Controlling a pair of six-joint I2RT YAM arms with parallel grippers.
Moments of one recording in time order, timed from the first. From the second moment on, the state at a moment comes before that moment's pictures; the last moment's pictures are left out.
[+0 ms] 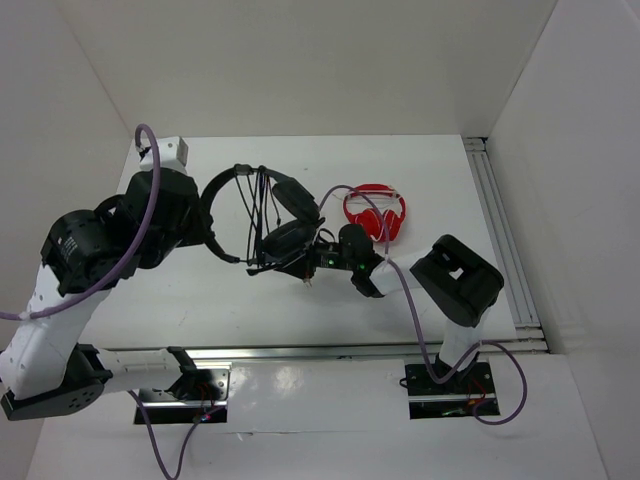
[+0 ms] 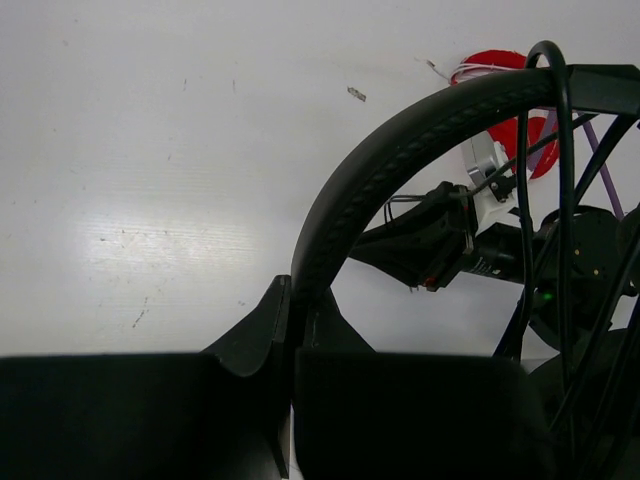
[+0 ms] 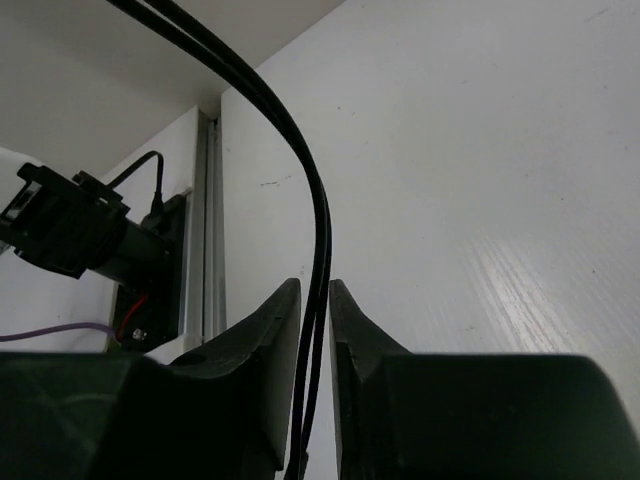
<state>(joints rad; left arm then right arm) -0.80 1.18 1.93 -1.45 -0.59 -0.70 0.76 1.81 0.72 1.03 -0.61 0.48</state>
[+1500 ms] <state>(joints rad) -0.55 1.16 1.84 -1.37 -0.54 -0.68 0.93 1.69 0.70 0.84 -0.29 0.41</state>
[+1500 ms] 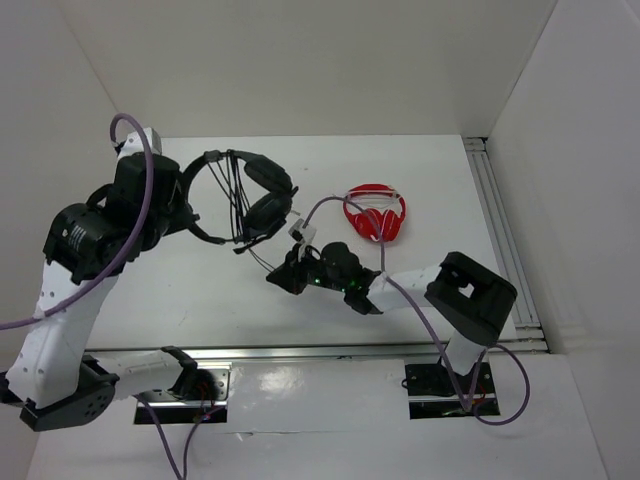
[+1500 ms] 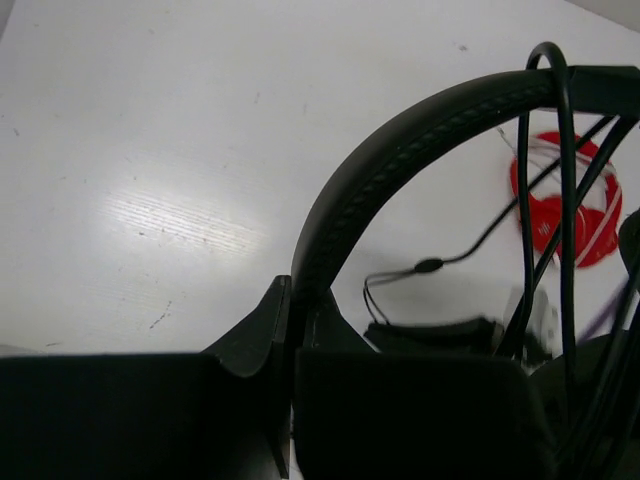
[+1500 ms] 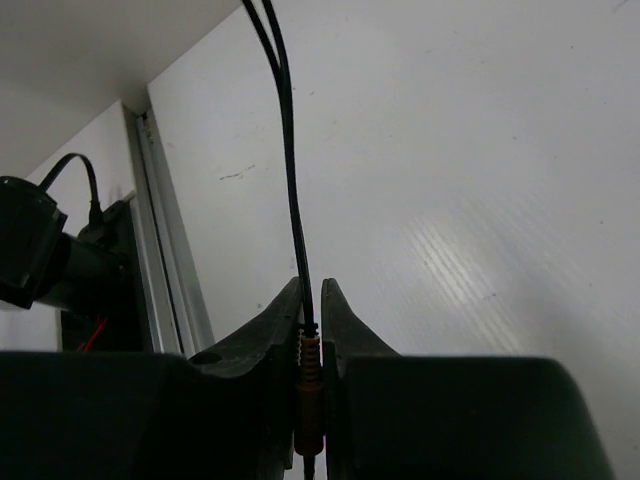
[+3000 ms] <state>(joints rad) -0.59 1.32 1.13 -0.92 -0.54 -0.42 1.25 1.52 1.42 -0.37 0.40 -0.22</state>
